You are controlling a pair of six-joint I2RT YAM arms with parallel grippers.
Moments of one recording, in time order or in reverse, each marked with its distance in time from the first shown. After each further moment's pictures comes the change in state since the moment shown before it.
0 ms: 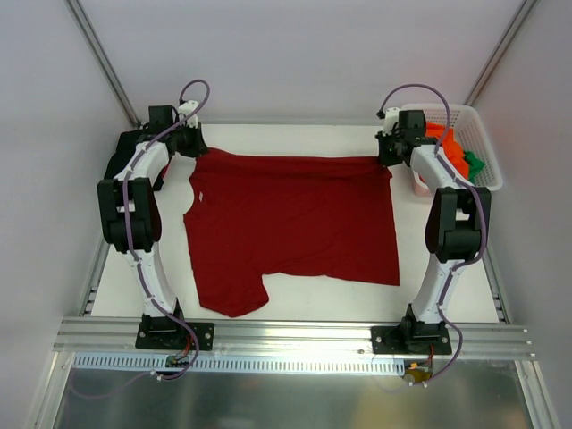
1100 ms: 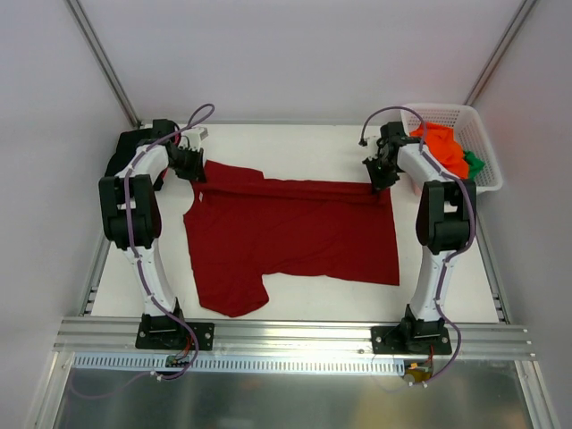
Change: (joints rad) left arm 0.021 0.030 -0.029 -0.310 0.000 0.171; right arm 0.055 0.092 0.050 -0.361 0.043 -0.097
